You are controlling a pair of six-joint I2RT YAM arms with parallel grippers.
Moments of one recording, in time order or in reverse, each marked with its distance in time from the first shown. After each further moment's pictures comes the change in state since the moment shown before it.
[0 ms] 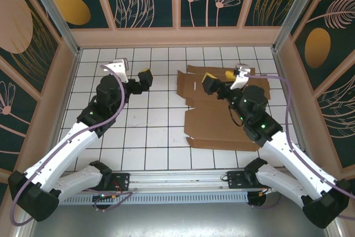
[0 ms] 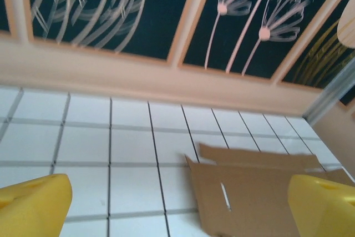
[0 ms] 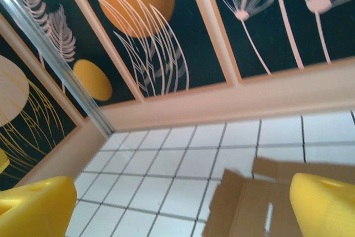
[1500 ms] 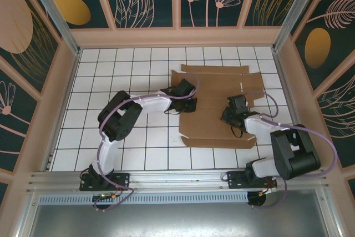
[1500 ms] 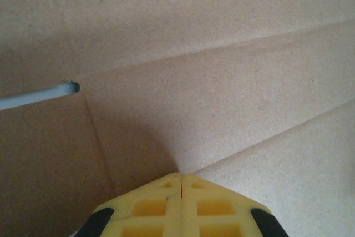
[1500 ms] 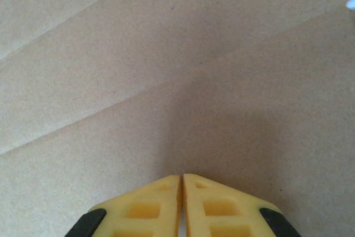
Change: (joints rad) left arm -0.206 1.098 0.456 -0.097 0.398 -0.204; right arm -0.251 0.547 -0.239 -0.153 -0.023 0.271
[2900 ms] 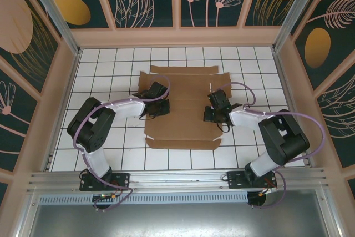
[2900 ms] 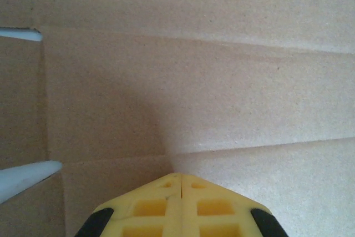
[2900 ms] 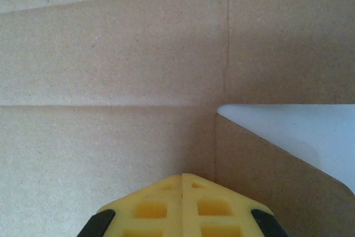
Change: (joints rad) left arm 0.157 -0.303 -0.363 -0.013 -0.101 -0.052; right arm 0.196 0.158 0.170 -0.046 -0.074 -0.151
